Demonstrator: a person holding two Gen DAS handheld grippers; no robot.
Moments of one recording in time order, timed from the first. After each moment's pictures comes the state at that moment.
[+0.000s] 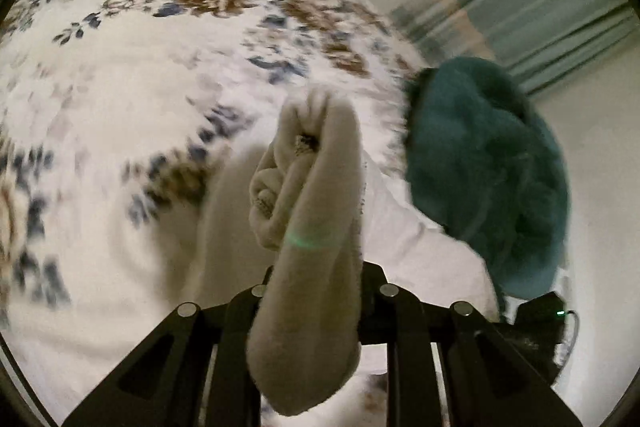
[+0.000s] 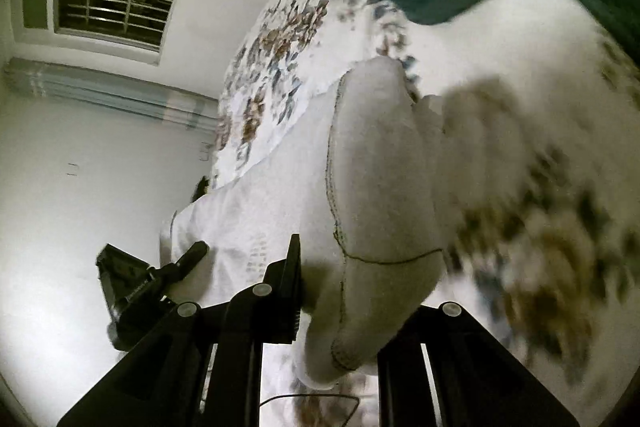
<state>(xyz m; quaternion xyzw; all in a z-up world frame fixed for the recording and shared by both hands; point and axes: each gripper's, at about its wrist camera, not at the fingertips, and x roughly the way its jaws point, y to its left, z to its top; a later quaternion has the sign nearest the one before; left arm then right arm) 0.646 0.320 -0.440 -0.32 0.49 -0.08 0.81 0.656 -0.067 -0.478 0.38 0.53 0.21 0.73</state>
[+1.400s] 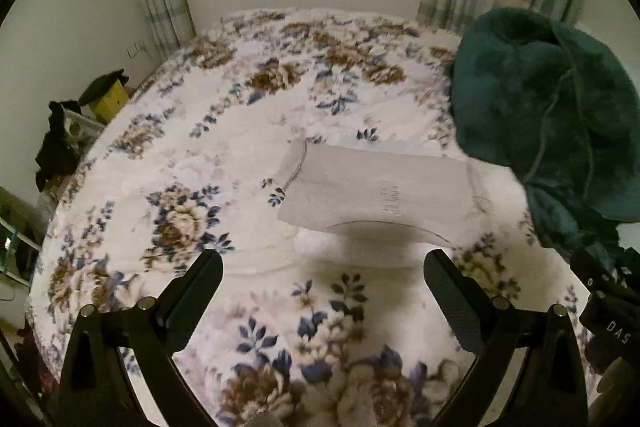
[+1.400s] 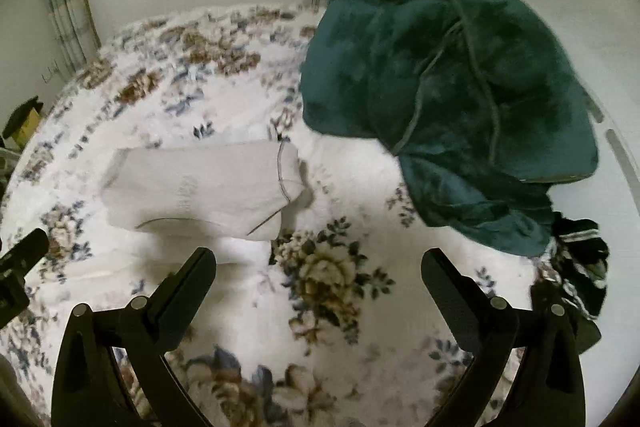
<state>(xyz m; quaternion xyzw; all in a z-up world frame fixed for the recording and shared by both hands) 0.481 0.217 -0.274 -0.05 0.47 0.09 0.87 0.494 -0.008 -0.255 -0.05 0.48 -0.04 0.87</state>
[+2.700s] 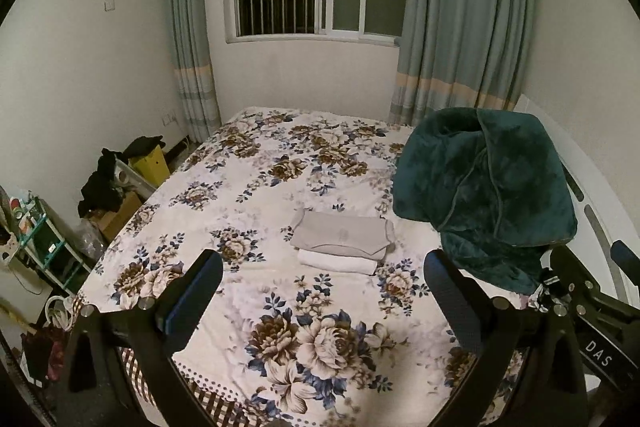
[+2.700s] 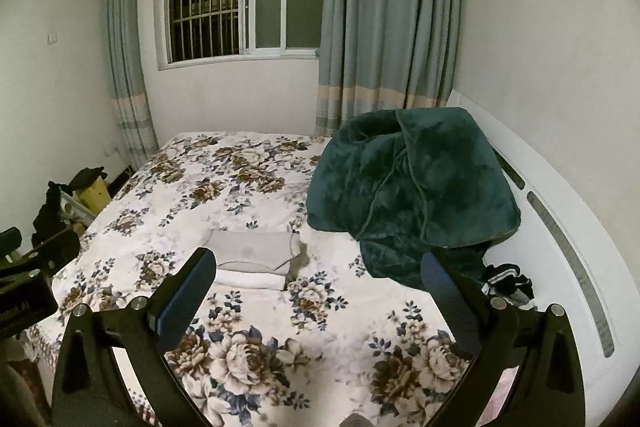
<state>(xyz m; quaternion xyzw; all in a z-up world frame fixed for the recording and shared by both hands) 0.218 0.128 0.009 -0.05 0.34 0.11 0.93 0.153 -0.079 0.120 -0.03 0.31 0.02 0.95</state>
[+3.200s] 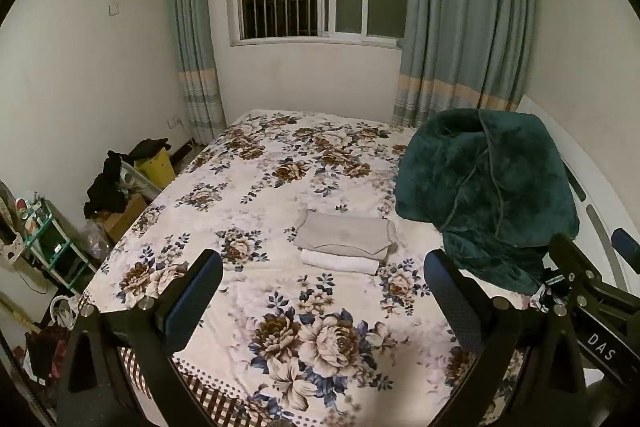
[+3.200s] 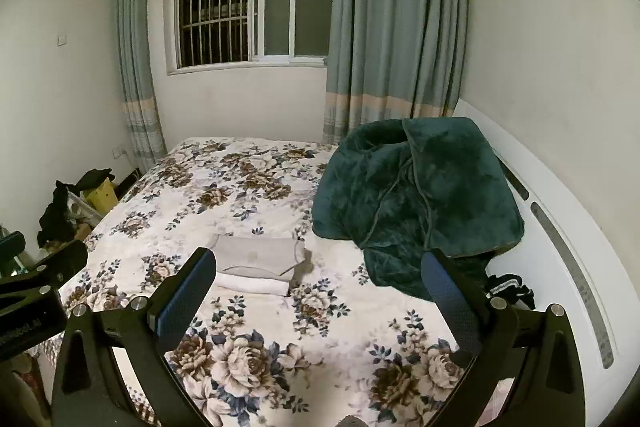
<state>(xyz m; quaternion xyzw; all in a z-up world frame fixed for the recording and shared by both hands) 0.206 0.117 0.017 -0.04 0.34 0.11 0.93 0.162 -0.088 0.125 -0.04 0.30 0.04 0.95</state>
